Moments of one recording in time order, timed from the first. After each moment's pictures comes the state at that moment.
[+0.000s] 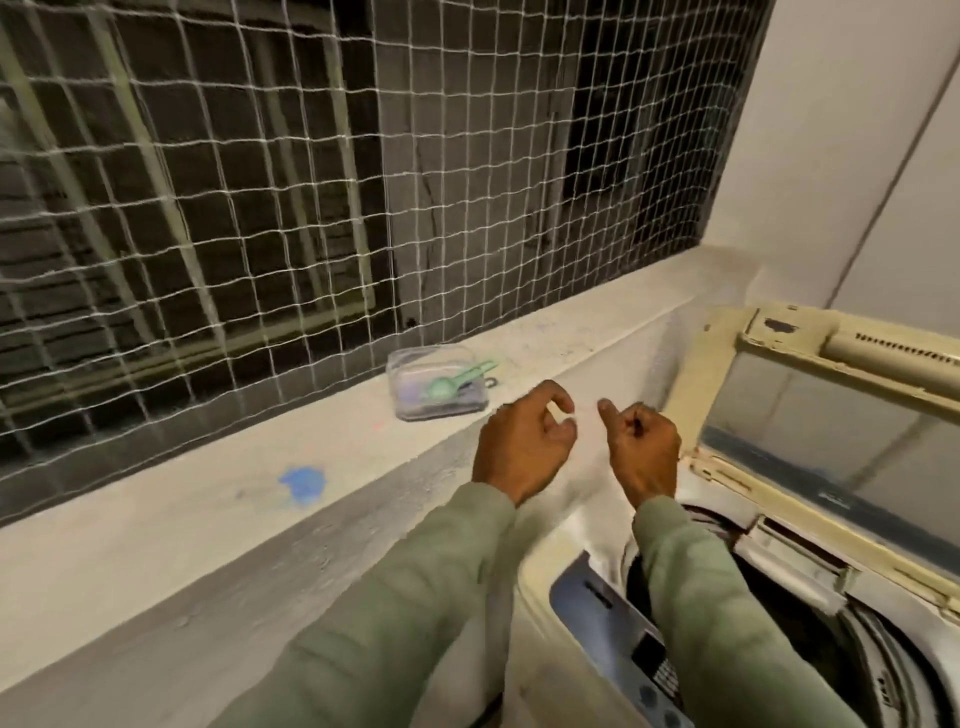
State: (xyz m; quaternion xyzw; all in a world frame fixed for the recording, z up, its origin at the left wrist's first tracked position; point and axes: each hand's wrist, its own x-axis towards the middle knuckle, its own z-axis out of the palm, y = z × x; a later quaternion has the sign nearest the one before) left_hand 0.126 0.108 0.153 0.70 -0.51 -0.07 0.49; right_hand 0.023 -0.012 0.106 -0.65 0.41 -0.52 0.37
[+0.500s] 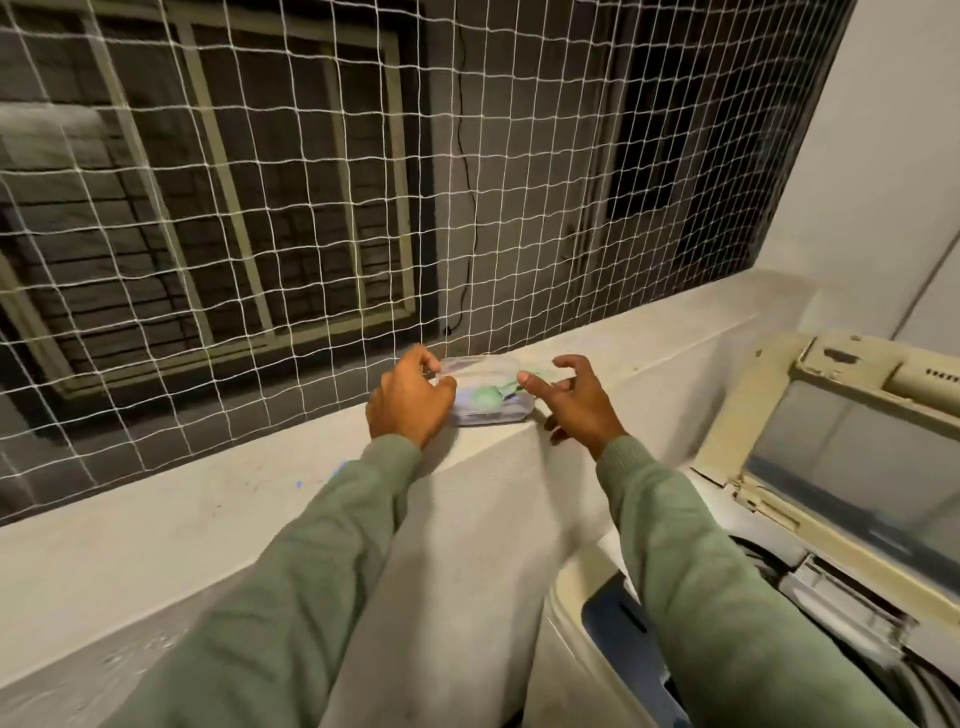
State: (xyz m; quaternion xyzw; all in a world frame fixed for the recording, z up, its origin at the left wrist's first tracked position) left_hand 0.254 0.172 0.181 0.84 -0.30 0.03 0.46; right_hand 0.120 0.020 0.171 -0.73 0.33 -0.28 0.52
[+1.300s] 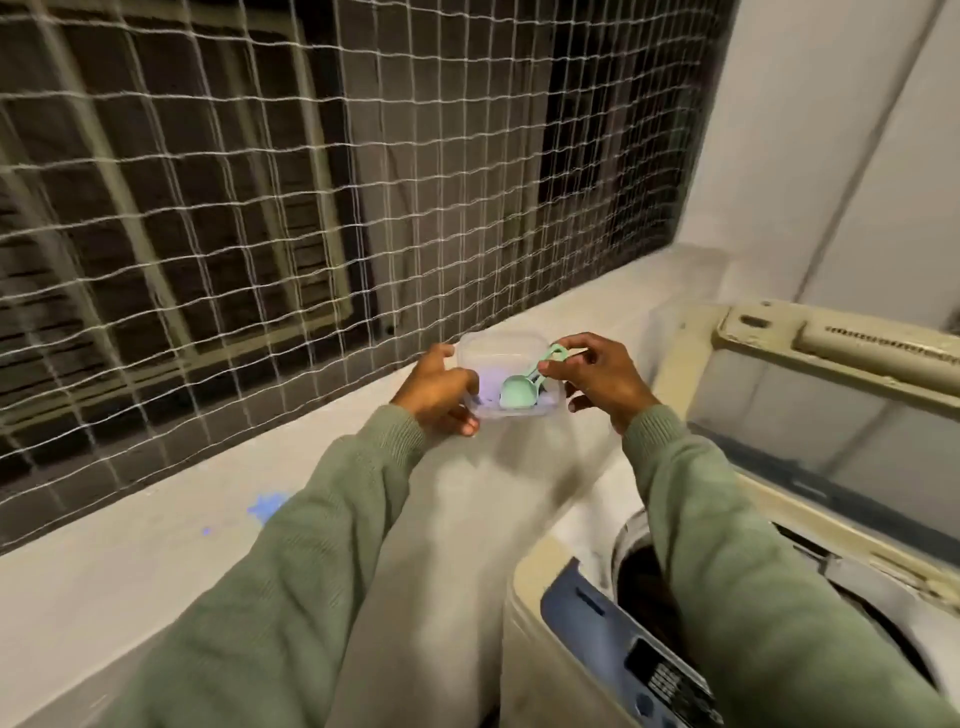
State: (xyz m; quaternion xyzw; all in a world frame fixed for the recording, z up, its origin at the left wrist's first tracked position) left_hand 0.209 0.098 0.207 0.69 -0.28 -0.38 0.55; right_hand 0.054 -0.036 0.194 -0.68 0.34 -0.34 0.56
